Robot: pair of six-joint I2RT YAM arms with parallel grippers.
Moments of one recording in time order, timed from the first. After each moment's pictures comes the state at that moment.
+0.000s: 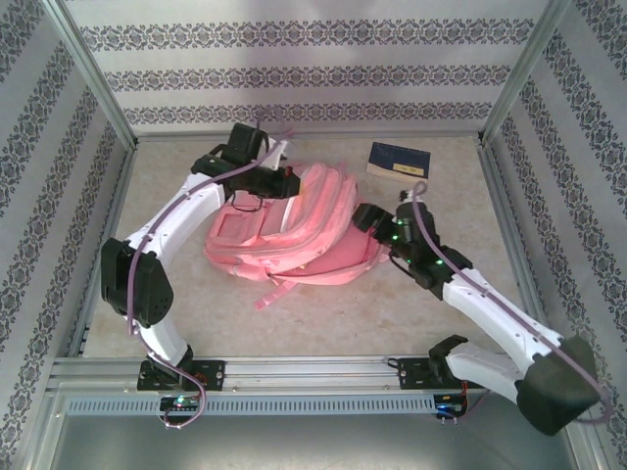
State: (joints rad) left arm -0.40 1.74 1.59 -0.70 0.52 -0.31; right arm 0.44 1.03 0.71 -0.17 0.06 0.84
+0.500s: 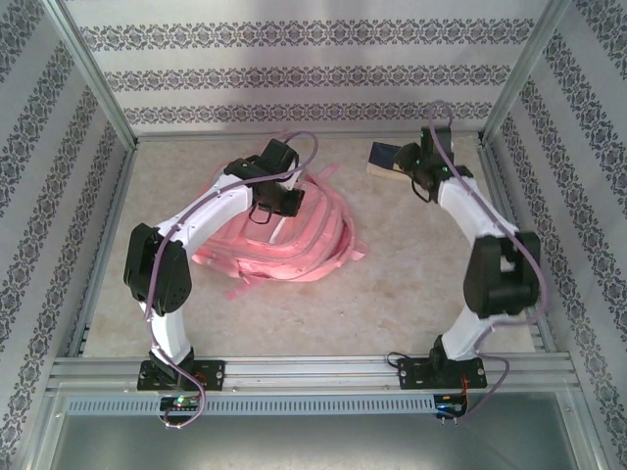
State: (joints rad) left arm -0.49 1.86 1.65 -0.89 0.08 -0.20; right arm 0.06 1.77 1.40 -0.30 -0.04 0.78
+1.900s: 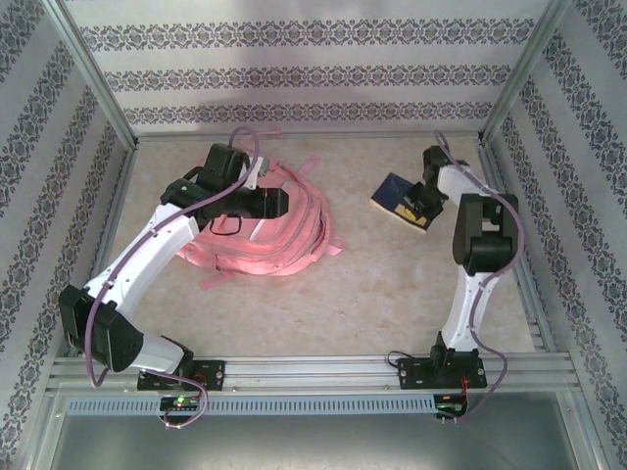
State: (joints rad) left arm -0.42 1.42 1.38 -0.78 0.30 -0.38; right arm -0.04 2.04 1.45 -0.77 -0.16 0.89
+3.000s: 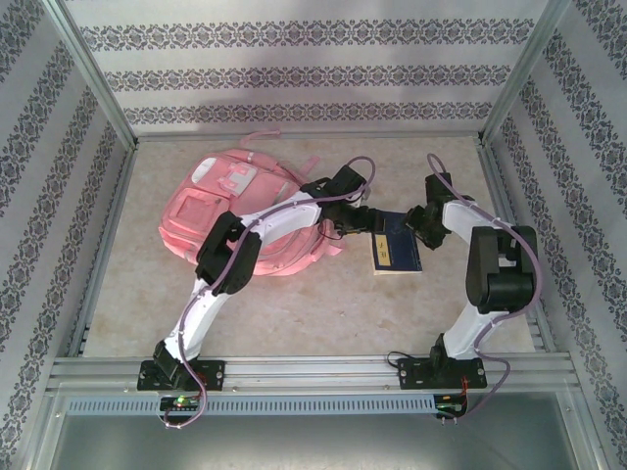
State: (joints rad) left arm -0.72 2.33 1.95 -0.57 0.40 -0.68; right arm -0.02 1.75 1.05 -0.54 -0.11 0.67
